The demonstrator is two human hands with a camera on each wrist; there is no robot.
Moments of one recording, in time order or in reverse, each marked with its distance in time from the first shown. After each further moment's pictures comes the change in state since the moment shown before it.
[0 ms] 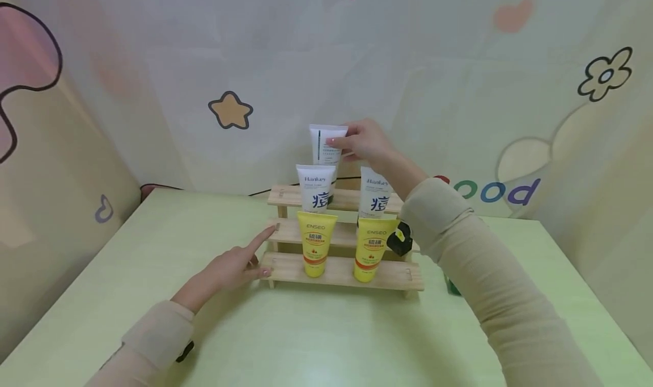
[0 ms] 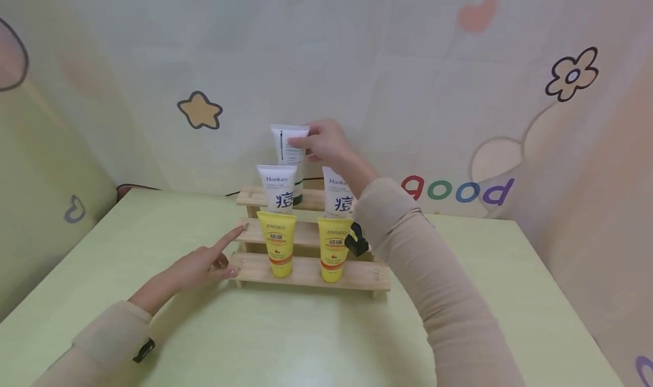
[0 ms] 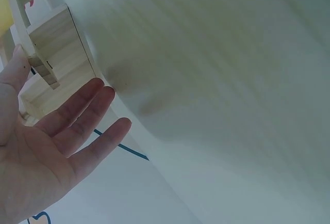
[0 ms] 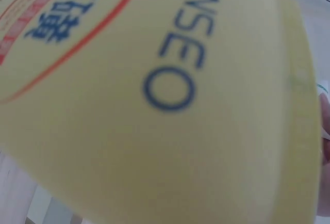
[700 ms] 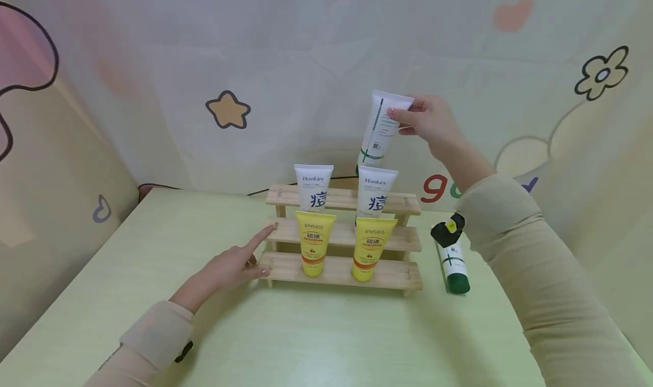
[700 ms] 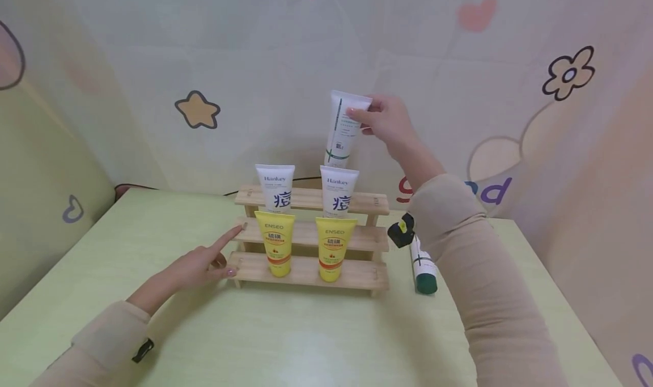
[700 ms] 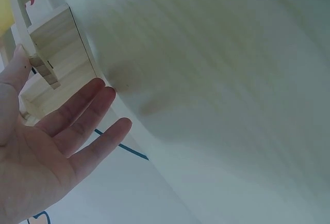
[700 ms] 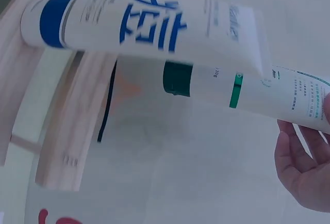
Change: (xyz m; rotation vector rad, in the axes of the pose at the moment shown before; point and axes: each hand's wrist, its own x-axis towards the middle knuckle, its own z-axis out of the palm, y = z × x) left_hand 0.002 0.001 0.000 0.010 -0.017 -0.028; right_hand -0.026 0.009 -0.086 0.011 0.206 -0.100
